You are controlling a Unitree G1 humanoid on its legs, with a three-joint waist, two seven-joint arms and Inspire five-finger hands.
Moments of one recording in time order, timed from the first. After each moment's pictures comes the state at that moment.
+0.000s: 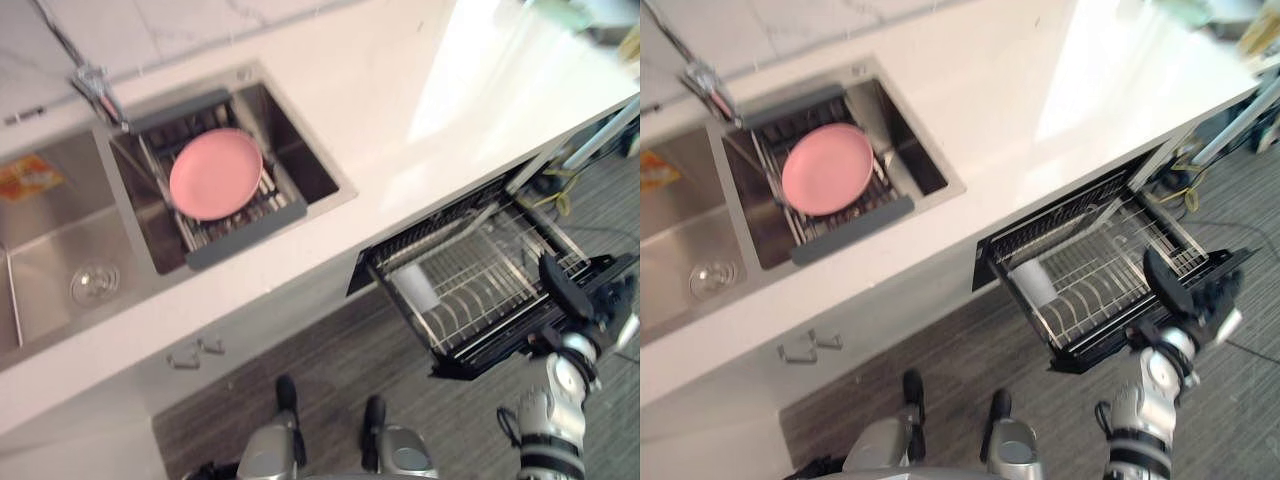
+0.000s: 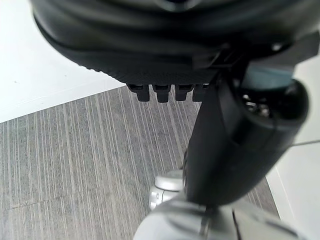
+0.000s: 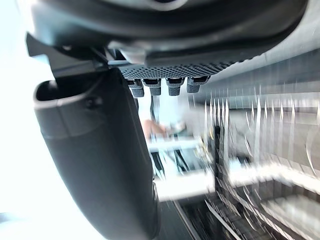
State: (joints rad) left arm 0.16 0.13 0.19 0.99 -0.11 0.29 0.07; right arm 0.04 -0.13 -0.53 0.16 0.44 -0.17 -0.42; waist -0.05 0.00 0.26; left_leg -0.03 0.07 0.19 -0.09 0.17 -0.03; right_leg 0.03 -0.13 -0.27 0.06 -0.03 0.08
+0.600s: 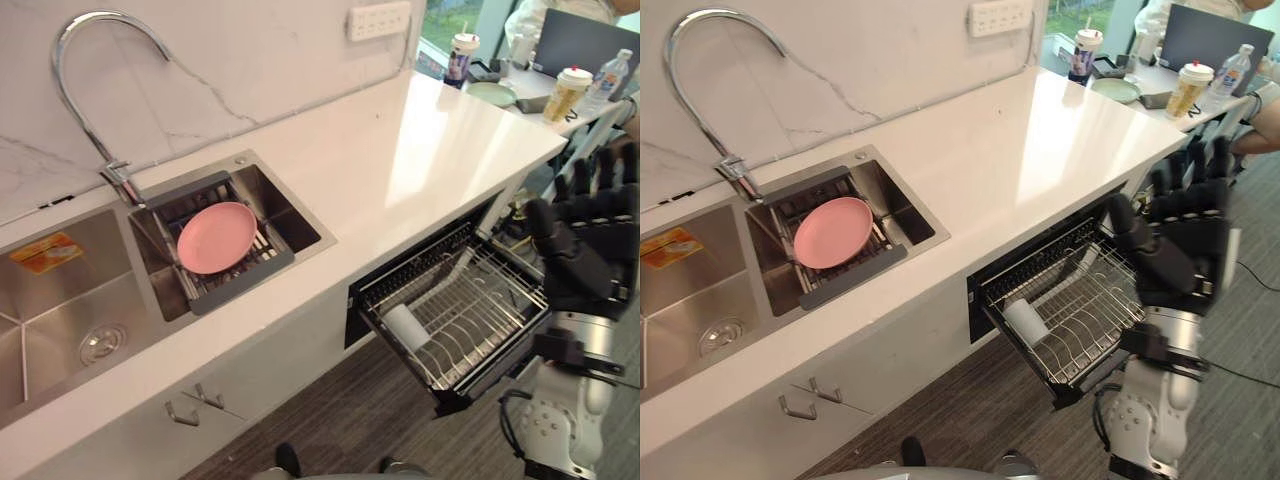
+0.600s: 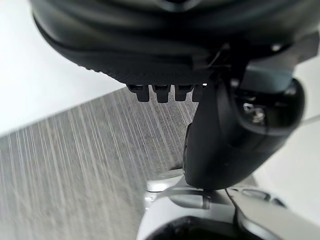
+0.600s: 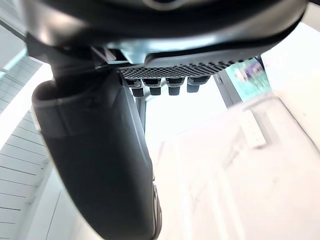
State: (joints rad) left arm 0.21 0.13 0.11 1.04 -0.17 0.29 0.12; right arm 0.09 -0.10 -0.36 -0.26 0.75 -0.22 0.27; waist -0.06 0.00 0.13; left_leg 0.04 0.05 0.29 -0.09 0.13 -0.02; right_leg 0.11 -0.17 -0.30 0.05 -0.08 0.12
